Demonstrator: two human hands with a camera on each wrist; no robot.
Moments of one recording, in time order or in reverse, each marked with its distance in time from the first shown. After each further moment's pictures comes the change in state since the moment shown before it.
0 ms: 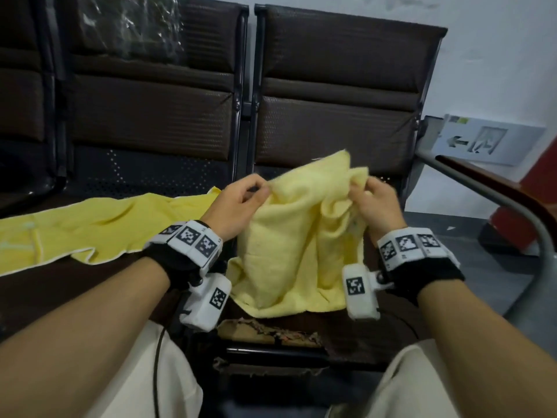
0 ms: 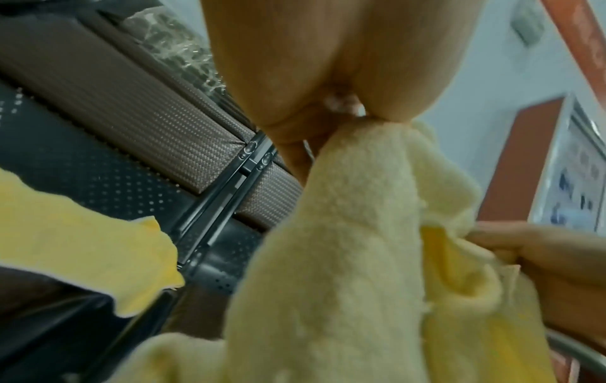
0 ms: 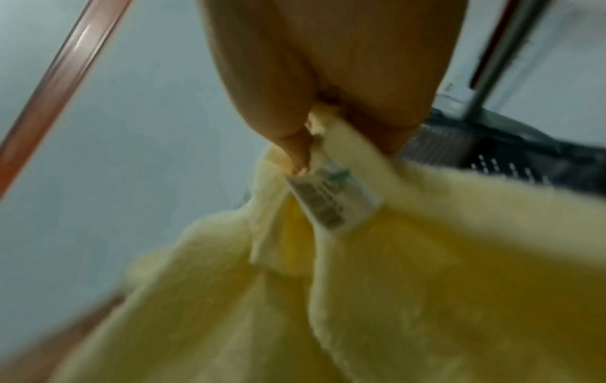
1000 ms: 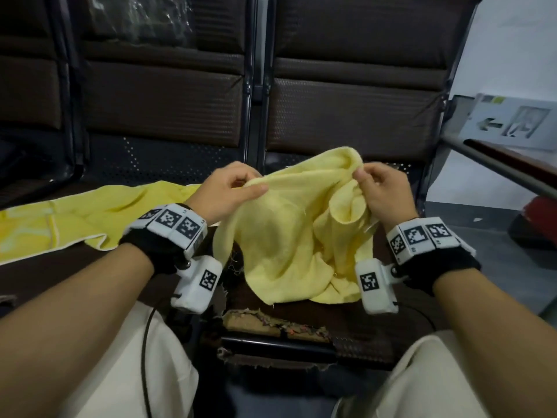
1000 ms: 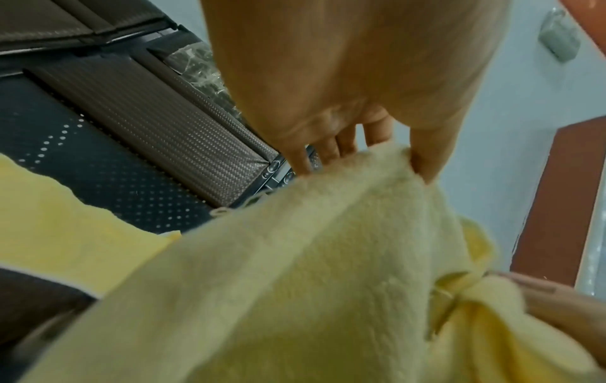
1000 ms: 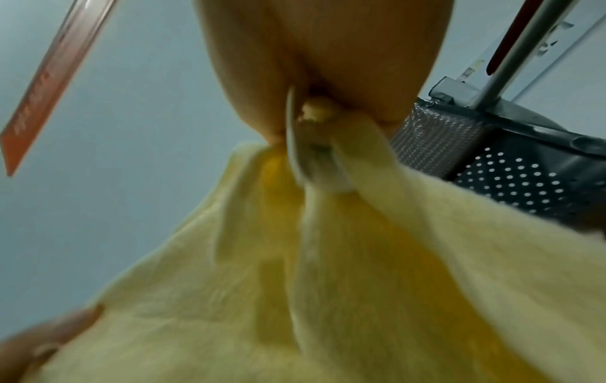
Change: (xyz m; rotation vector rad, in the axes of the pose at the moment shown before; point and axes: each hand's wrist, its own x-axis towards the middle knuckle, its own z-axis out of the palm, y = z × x) left_hand -0.001 -0.016 -0.023 0.065 0.004 -0.109; right_hand 0.012 0.016 0.004 -0.112 -0.021 -0.240
